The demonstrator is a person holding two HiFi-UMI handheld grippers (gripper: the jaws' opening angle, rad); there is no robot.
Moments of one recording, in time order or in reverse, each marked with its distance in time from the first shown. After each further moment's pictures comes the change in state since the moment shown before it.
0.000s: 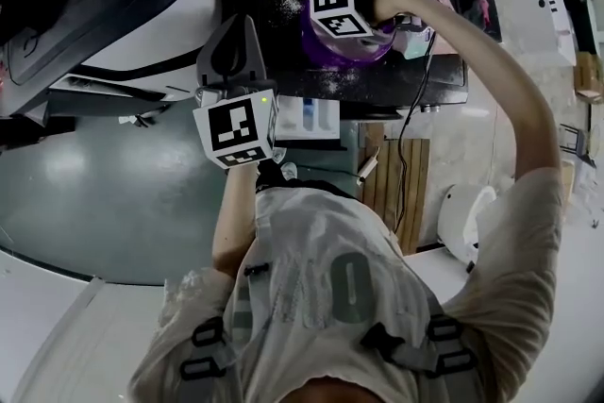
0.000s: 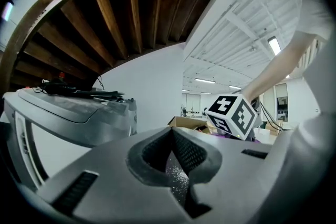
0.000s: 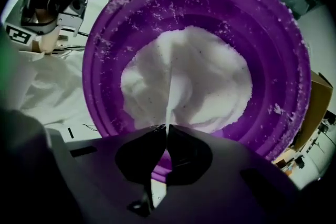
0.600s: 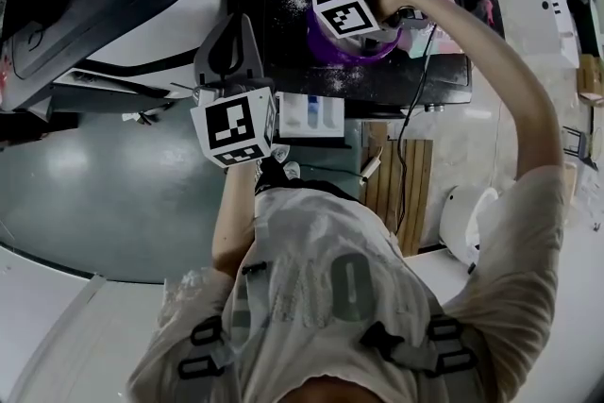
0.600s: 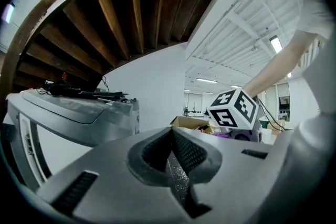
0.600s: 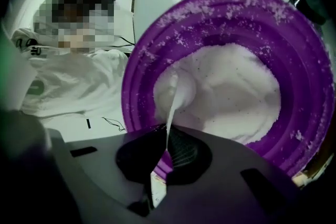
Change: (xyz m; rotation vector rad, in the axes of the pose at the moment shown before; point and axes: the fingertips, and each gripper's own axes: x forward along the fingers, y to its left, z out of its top) left arm -0.007 0.012 0.003 0.002 -0.005 0.018; right arm -0.008 0.040 0.011 -0.141 -0.024 0.203
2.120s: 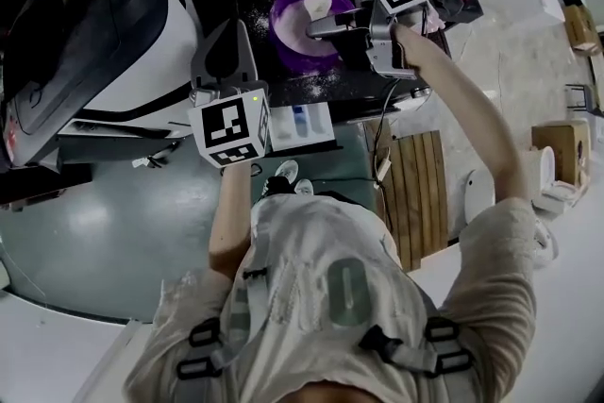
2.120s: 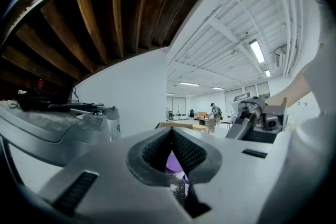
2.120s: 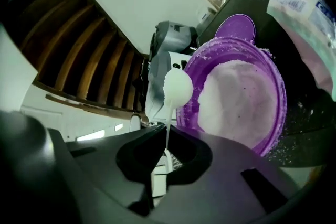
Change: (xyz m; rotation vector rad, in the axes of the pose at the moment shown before) left arm 0.014 -0.063 0.031 0.082 -0.051 -0.187; right arm -0.100 0.017 0.003 0.820 -1.609 0.756
